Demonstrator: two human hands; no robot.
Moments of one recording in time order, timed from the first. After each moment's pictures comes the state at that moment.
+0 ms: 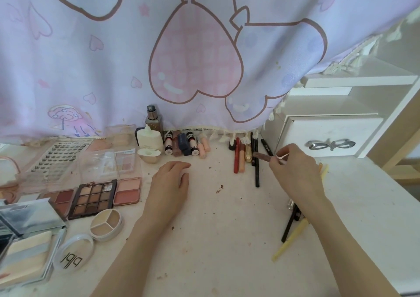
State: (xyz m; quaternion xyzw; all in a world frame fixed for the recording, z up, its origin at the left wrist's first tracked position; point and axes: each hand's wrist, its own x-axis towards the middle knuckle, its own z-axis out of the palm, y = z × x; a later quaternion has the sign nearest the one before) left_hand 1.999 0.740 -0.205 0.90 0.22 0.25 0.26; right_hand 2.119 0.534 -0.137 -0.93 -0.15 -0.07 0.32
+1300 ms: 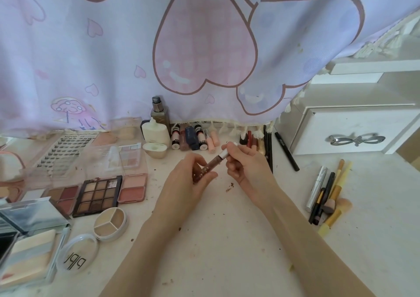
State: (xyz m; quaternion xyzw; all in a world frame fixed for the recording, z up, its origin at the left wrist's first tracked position) left_hand 1.997 0.721 -0.184 0.88 0.19 0.23 0.38; right_hand 2.102 0.615 -0.167 -0.53 -0.12 0.32 0.78
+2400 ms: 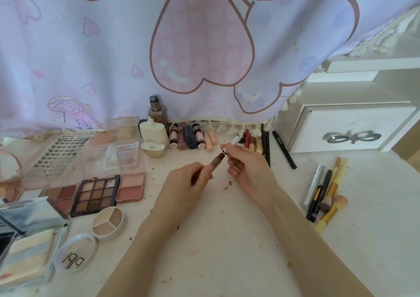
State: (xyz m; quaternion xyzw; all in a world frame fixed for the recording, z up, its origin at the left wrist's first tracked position) left_hand 1.997 0.719 -0.182 0.89 0.21 0.19 0.36; right_hand 2.101 0.612 -0.166 -0.54 -0.08 0.33 0.77
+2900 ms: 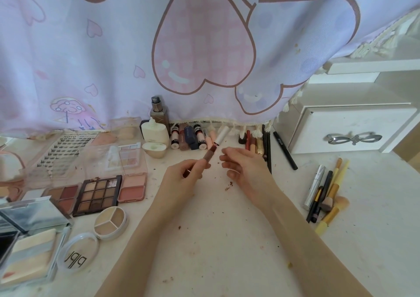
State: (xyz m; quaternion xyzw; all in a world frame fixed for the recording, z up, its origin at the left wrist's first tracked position) left_hand 1.996 0.722 -0.174 0.79 0.24 0.20 0.52; right_hand 2.099 0.613 -0.166 -0.59 -0.09 0.32 0.74
